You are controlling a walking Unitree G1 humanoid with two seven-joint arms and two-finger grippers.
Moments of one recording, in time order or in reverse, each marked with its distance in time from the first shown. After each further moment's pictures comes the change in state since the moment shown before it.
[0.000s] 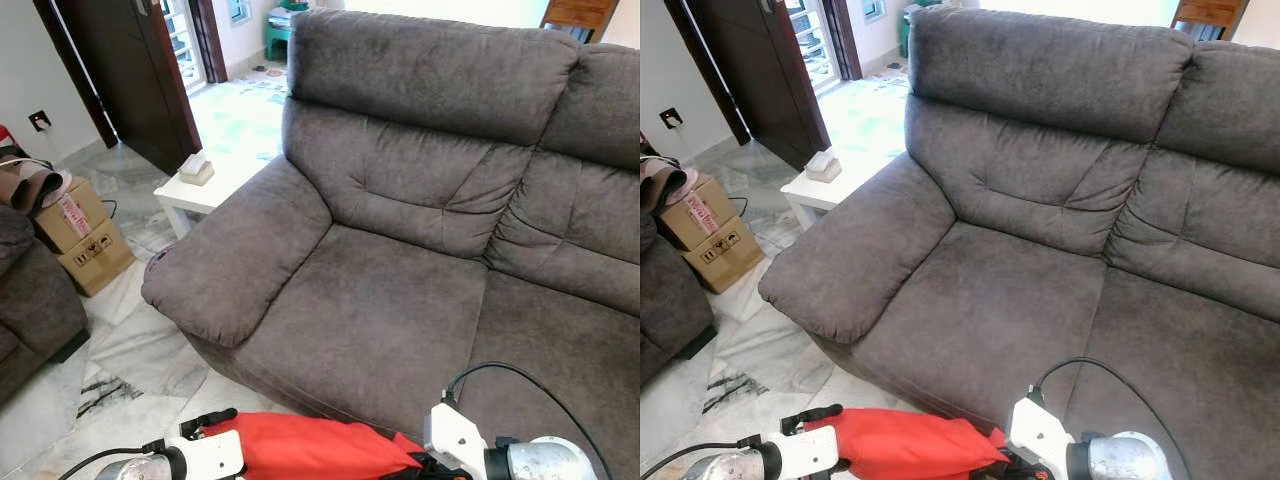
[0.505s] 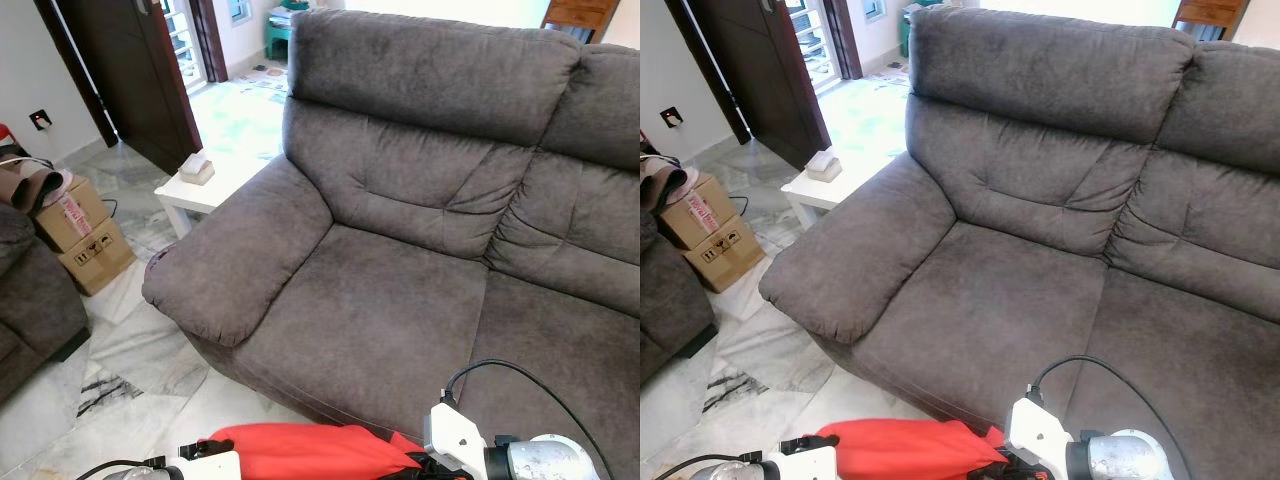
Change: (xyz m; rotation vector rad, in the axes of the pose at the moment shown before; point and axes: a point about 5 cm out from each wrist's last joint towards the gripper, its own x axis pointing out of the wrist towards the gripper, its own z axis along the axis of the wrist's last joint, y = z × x) left arm 0.000 -0.023 -0.014 -0.047 0.117 -0.183; right arm -0.002 0.003 0.004 -0.015 -0.013 0.021
